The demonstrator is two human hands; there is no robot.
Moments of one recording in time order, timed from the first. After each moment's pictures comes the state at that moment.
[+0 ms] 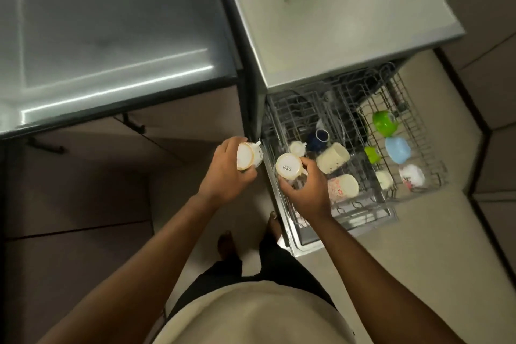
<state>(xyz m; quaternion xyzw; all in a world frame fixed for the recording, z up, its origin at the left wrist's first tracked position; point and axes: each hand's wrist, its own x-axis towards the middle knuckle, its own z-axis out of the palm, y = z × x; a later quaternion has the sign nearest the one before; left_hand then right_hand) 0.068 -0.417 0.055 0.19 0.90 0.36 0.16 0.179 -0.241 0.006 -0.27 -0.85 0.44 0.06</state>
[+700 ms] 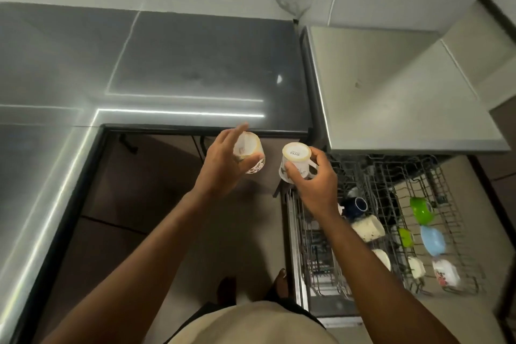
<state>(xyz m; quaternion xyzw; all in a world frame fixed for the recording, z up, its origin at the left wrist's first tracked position) 0.009 -0.549 0.147 0.12 0.89 0.44 -0.04 0.056 -0.343 0.117 -0.10 -0.83 0.54 0.13</state>
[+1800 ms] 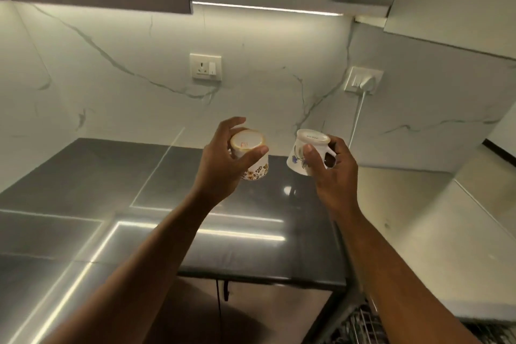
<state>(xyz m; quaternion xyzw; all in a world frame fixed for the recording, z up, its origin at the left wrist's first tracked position) -0.186 -0.621 0.344 0.14 0.77 0.57 -0.23 -0.177 -0.412 0.326 0.10 -0.73 0.61 0.30</state>
